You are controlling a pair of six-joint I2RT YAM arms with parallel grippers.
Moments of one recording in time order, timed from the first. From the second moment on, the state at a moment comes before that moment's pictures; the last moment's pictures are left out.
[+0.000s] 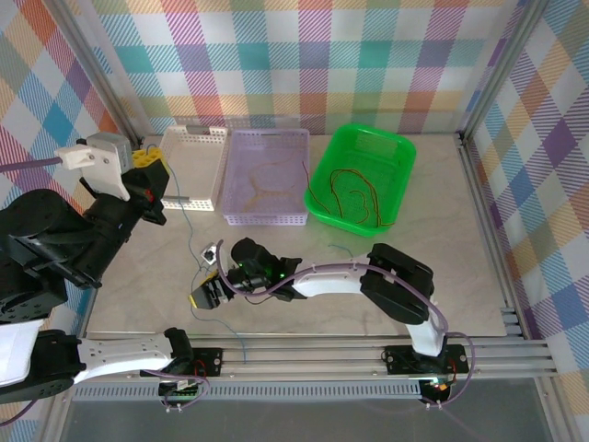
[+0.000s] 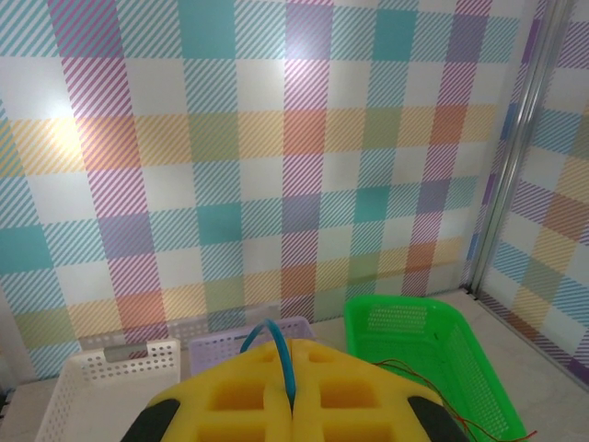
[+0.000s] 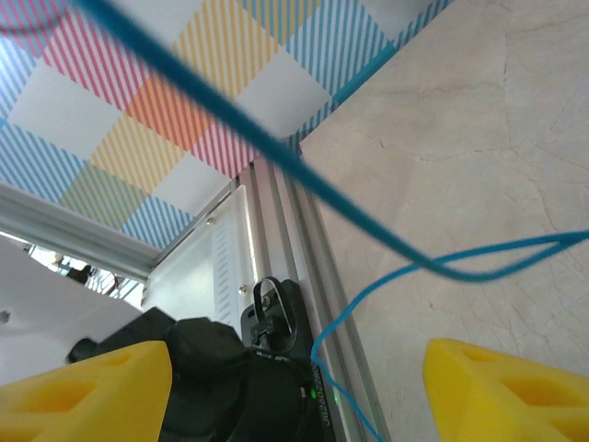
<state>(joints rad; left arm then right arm) -1.09 0.96 1.86 -0.88 -0.76 -0.02 1.23 1.99 1.27 0.37 -0.44 0.64</state>
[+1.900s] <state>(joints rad) -1.09 1.07 2.09 -0.58 -1.00 0.54 0.60 1.29 0.54 -0.10 -0.08 0.69</state>
